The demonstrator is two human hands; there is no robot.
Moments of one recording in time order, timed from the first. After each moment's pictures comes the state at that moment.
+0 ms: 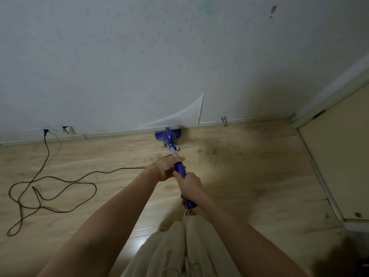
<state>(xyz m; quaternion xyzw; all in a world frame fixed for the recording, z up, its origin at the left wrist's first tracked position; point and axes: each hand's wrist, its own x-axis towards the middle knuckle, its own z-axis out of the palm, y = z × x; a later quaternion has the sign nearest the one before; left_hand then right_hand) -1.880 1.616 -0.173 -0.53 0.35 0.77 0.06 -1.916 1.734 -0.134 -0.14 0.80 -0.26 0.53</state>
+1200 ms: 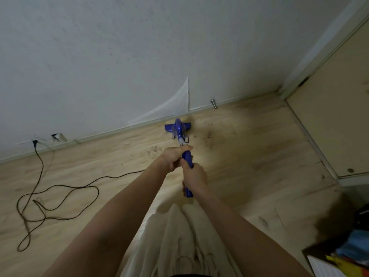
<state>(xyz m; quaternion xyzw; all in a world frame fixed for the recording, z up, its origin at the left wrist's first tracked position) -1.880 1.665 -0.158 -0.51 0.43 0.74 0.07 -1.877 1.773 -0.126 0.02 0.80 -0.41 0.44</state>
